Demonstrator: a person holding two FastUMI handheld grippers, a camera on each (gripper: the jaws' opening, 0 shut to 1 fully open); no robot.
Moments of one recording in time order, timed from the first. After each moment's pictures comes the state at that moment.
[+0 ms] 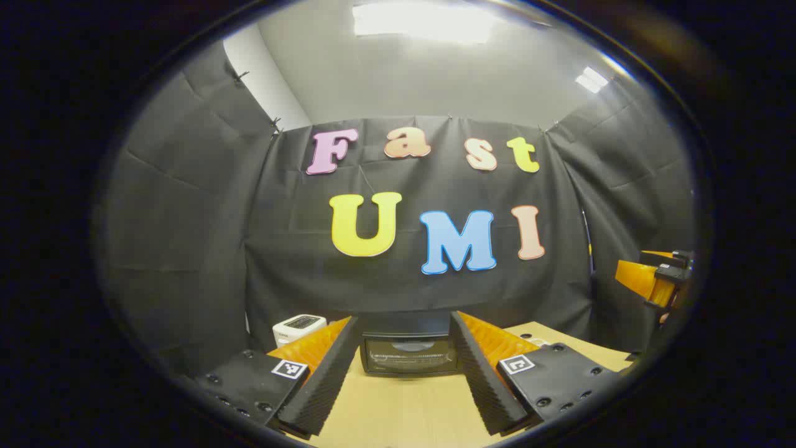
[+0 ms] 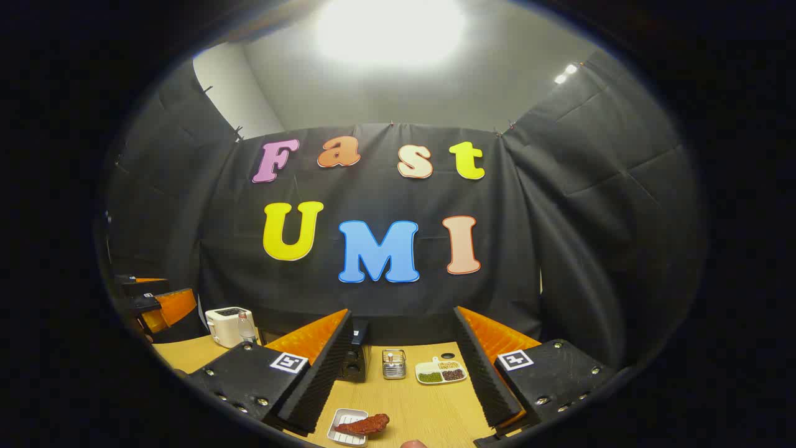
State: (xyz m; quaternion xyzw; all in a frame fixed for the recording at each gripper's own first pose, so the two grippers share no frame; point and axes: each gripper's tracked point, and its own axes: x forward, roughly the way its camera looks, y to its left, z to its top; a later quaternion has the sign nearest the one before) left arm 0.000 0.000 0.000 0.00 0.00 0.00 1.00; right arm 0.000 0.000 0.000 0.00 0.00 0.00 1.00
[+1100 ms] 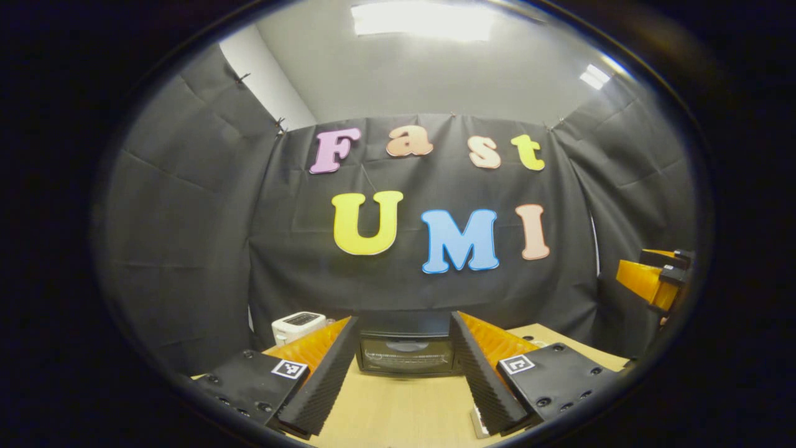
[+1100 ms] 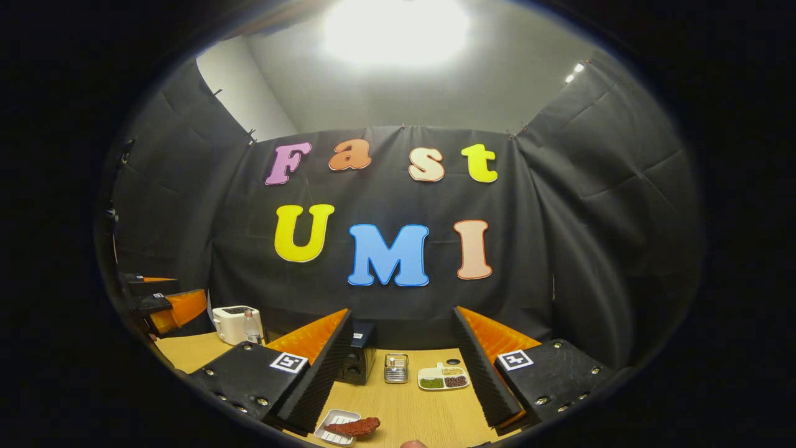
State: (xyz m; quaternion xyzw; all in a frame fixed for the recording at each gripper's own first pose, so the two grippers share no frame) left arm 0.012 -0.035 0.002 0.00 0.00 0.03 1.00; right arm 0.015 -0.017 0.001 -0.01 -0.01 0.05 1.00
